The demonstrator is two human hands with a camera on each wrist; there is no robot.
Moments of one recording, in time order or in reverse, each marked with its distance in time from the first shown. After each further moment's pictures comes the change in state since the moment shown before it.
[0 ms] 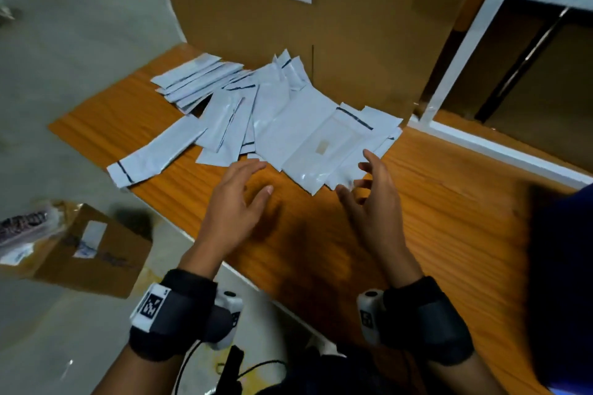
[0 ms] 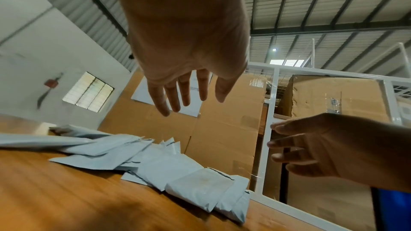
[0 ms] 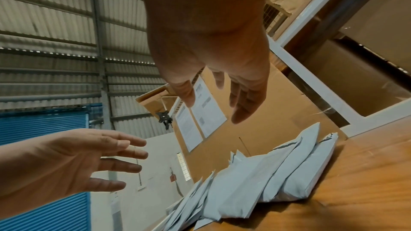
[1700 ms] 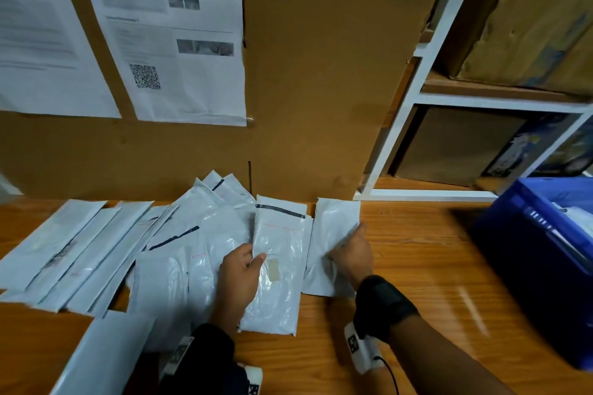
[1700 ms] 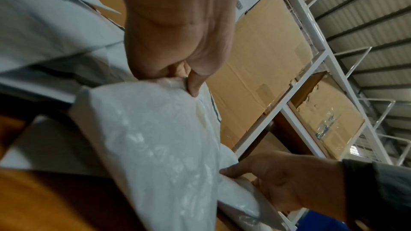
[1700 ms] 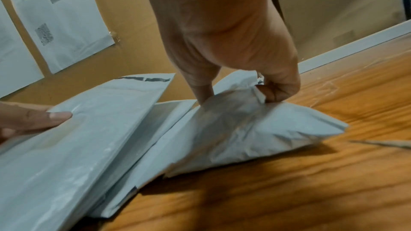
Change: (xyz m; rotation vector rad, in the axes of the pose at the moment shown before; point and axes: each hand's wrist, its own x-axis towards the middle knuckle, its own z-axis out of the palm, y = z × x) left_hand 0.247 -0.128 0.068 -0.402 -0.399 -0.142; right_hand 0.173 0.051 0.113 -0.129 0.473 0.815
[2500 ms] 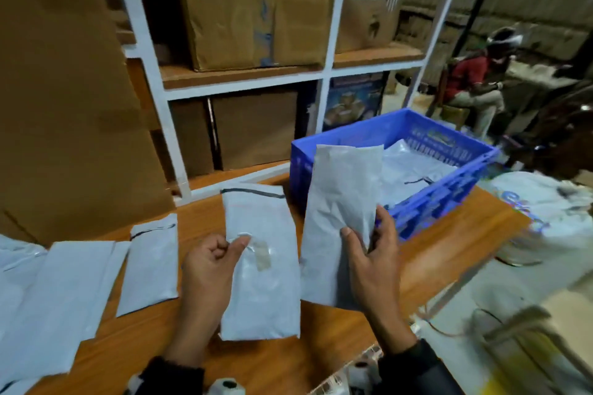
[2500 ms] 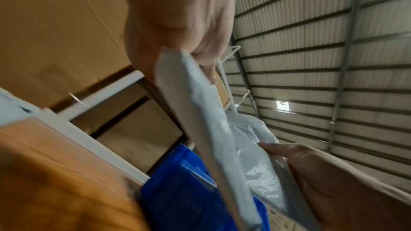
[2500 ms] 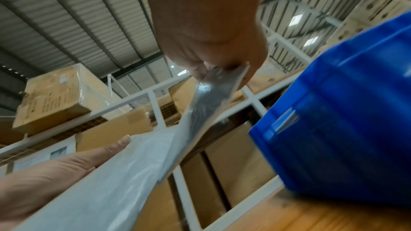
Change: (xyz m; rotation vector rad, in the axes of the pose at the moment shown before) left_hand -0.204 0.192 0.222 -0.138 -0.244 0.325; right_hand -0.141 0.168 -0.343 0.491 0.639 -0.326
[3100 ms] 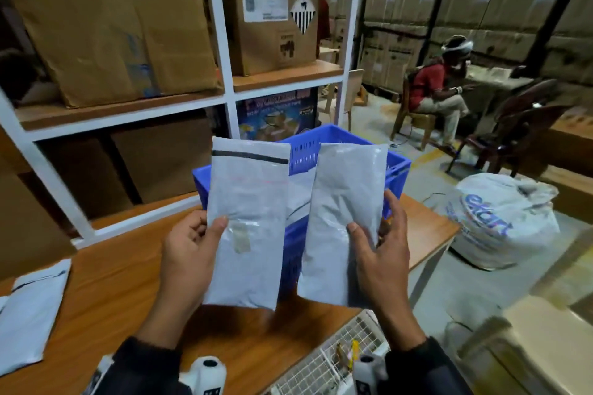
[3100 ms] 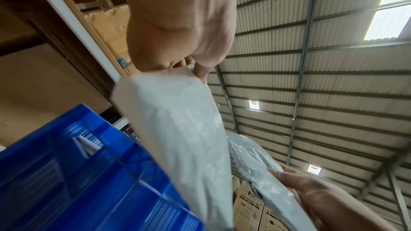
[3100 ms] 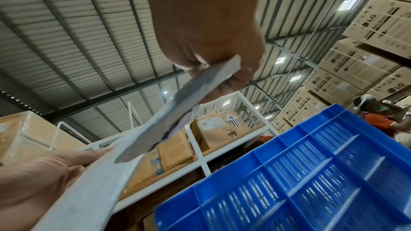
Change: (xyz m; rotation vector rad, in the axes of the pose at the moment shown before) left_hand -0.016 0.095 0.203 -0.128 -0.127 0.066; right_hand 0.125 0.061 -0.204 0.051 0.093 -0.088
